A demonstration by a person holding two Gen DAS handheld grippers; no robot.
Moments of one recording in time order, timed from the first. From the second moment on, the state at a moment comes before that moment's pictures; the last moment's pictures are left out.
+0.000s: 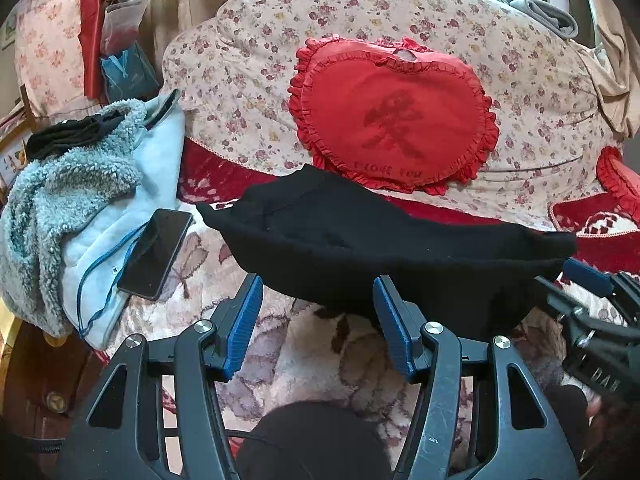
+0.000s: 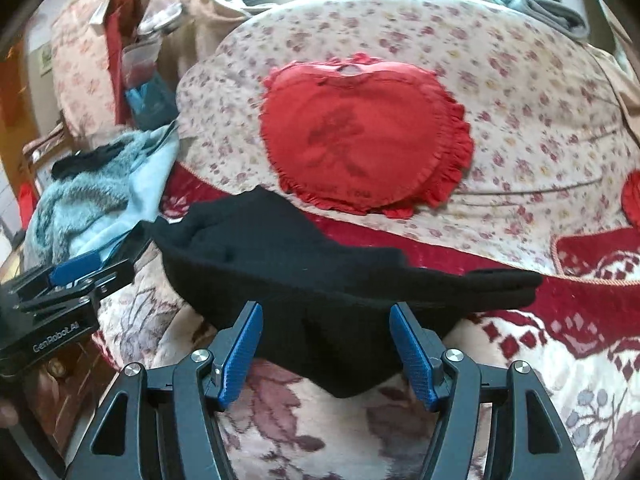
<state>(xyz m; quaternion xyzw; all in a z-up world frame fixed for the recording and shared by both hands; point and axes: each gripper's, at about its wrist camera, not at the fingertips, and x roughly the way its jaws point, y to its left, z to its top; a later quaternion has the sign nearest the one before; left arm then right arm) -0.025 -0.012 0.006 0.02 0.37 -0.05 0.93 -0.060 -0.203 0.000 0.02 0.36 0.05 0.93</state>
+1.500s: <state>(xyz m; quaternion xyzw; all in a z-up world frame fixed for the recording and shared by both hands) -0.017 -0.019 -0.010 0.01 0.40 -0.06 0.91 -0.045 -0.193 -0.016 0.02 0.42 0.06 0.90</state>
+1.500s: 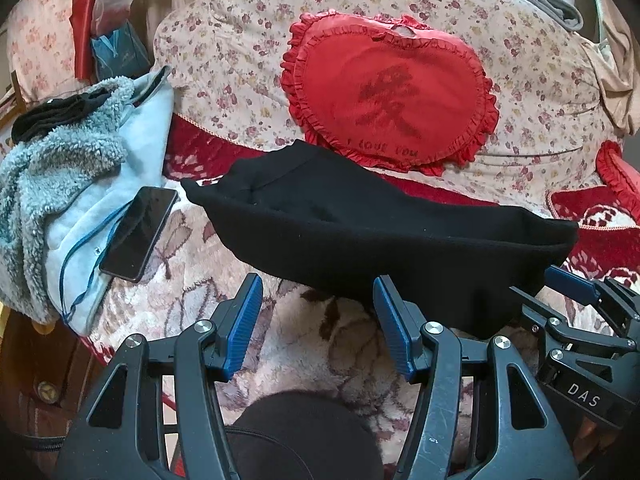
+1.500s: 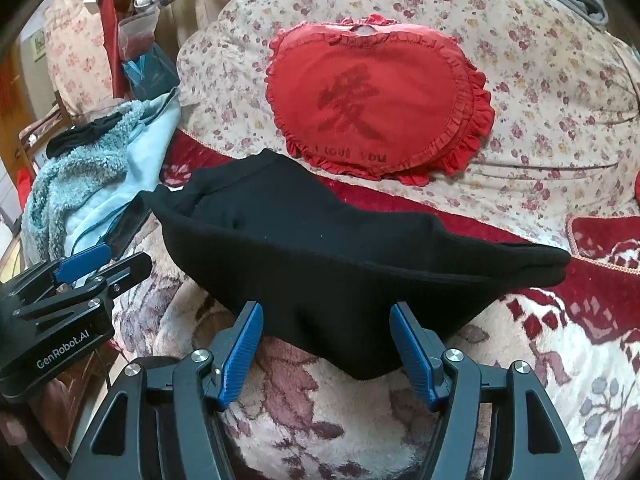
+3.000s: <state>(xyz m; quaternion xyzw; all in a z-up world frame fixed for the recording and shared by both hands) 0.071 0.051 -0.036 -0.05 0.46 0.01 0.89 -0.007 -0.207 -0.031 0.05 0.43 0.12 0.90</state>
